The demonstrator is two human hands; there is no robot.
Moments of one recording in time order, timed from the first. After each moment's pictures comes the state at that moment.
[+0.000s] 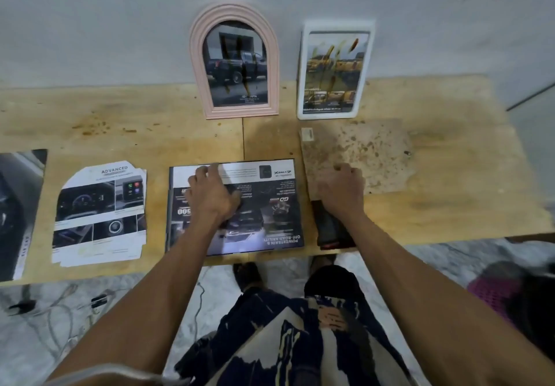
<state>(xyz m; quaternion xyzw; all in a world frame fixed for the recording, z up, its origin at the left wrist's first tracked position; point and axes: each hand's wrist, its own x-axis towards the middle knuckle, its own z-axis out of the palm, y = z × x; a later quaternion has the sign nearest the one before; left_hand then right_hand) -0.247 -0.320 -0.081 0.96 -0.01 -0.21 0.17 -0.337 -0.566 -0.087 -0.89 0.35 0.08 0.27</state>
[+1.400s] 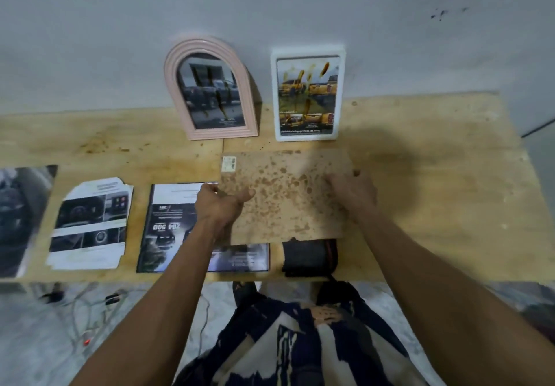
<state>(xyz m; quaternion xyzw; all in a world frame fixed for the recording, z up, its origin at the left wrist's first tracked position) -0.266 -0.442 -0.047 0.83 0.26 -0.21 0.45 -0.319 -0.698 -0.062 -0.72 0.49 0.12 0.48</state>
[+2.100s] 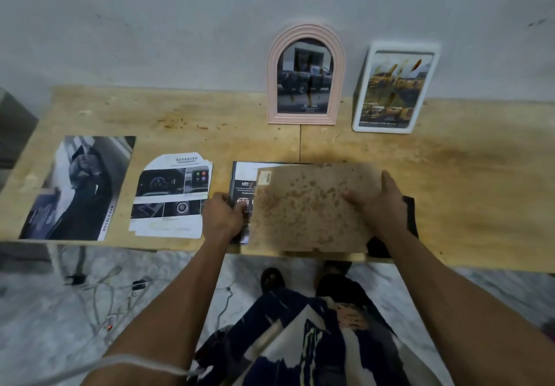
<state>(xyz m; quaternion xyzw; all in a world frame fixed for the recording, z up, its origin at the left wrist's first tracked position) -0.278 -0.217 -0.094 0.92 0.18 -0.16 0.31 -0.348 -0.525 -0.069 -0.82 0.41 0.07 0.40</state>
